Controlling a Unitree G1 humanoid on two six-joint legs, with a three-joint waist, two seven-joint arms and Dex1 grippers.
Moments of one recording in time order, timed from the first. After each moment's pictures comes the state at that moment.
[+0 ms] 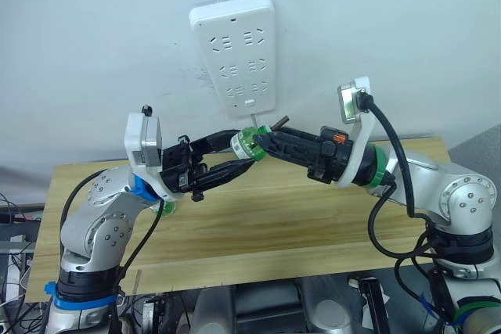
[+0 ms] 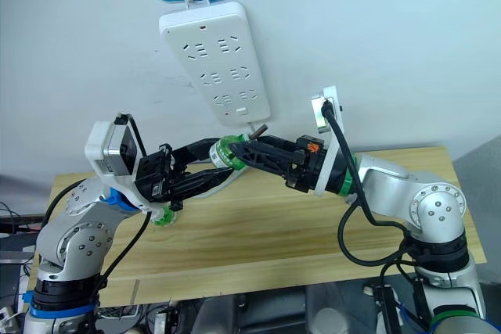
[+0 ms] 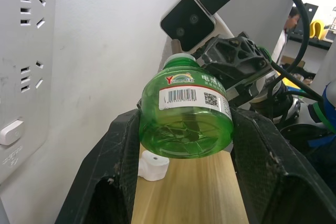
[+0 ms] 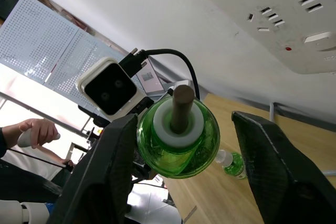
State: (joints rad) left arm -0.29 0.54 0.16 -0.38 -0.86 0.41 -1.06; right arm -0.61 -0.51 0.03 -0.47 1.76 0.94 -0.09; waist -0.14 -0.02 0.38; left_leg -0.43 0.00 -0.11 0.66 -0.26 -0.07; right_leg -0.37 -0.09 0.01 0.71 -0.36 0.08
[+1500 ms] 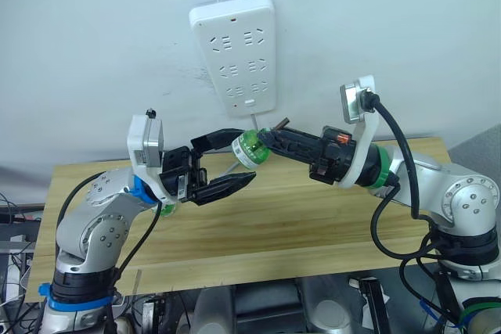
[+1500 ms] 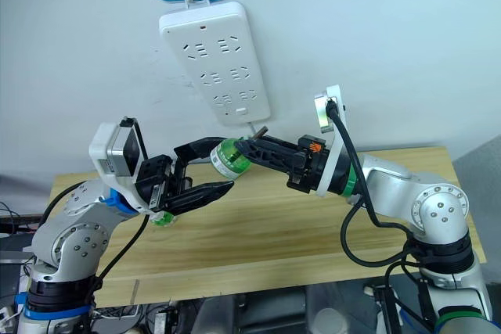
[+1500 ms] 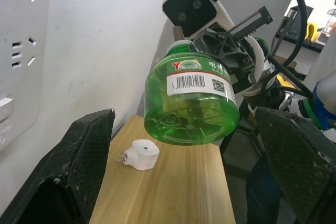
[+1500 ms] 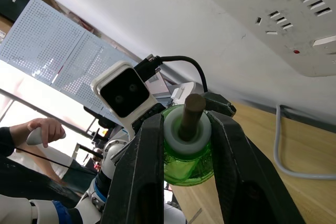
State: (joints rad) left arm -0.27 0.58 0.16 -0.38 -0.90 0.47 -1.06; right arm -0.60 -0.55 0.05 -0.48 1.78 0.90 -0.07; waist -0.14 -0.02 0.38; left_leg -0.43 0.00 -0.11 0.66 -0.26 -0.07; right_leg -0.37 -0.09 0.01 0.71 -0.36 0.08
